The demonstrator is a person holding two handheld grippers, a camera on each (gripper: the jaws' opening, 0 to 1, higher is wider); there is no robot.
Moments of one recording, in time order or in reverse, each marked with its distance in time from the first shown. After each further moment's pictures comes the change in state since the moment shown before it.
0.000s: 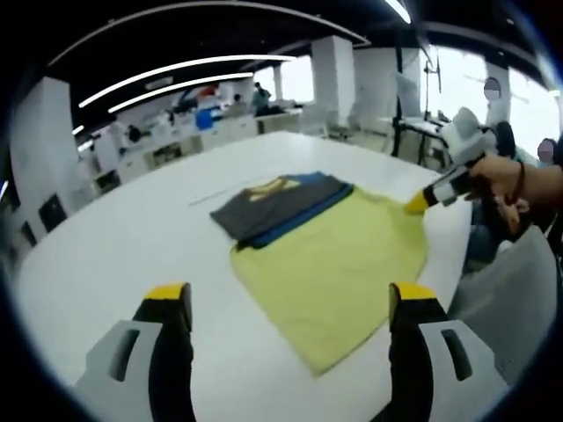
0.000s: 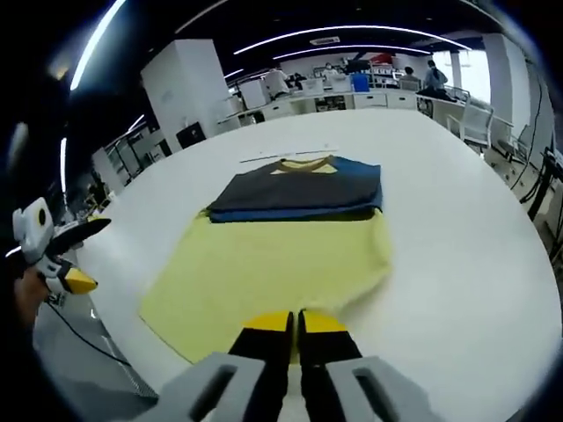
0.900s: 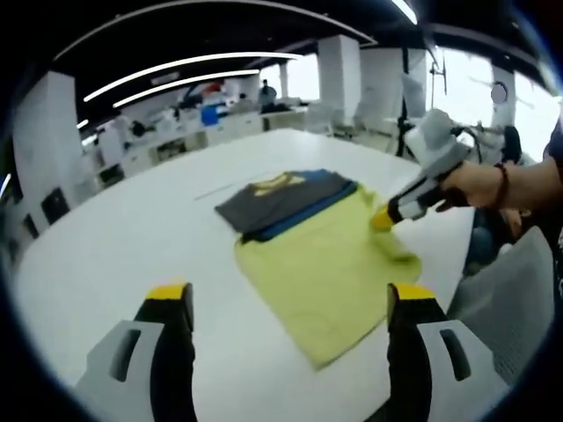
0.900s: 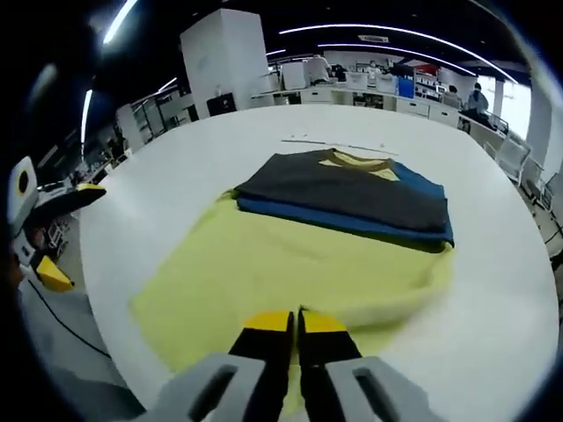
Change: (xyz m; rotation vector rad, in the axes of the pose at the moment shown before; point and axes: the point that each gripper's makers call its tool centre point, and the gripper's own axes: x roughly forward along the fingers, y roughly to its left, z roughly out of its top) left arm -0.003 0.003 -0.007 -0.022 0.011 0.015; right arm 0.066 0.048 0.004 -0.181 0.085 0.063
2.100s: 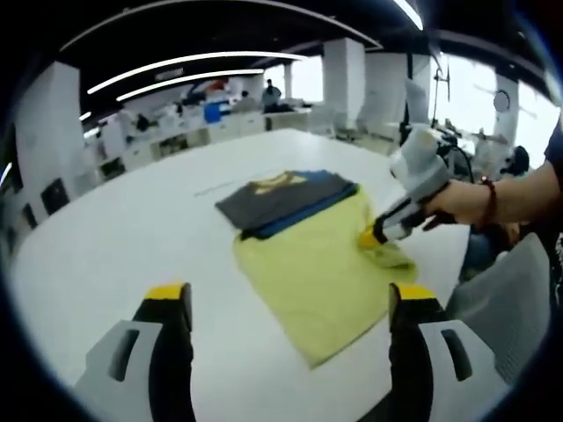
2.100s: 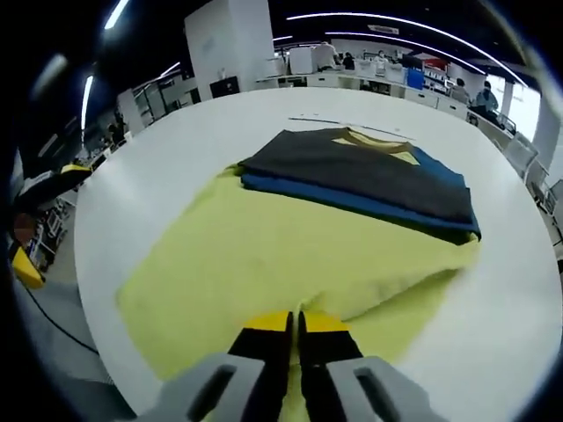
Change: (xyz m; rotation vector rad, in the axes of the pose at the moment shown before) left arm -0.004 0.001 -0.003 -0.038 -0.005 0.005; right arm 0.025 0.009 -0.014 -0.011 0.062 -0.002
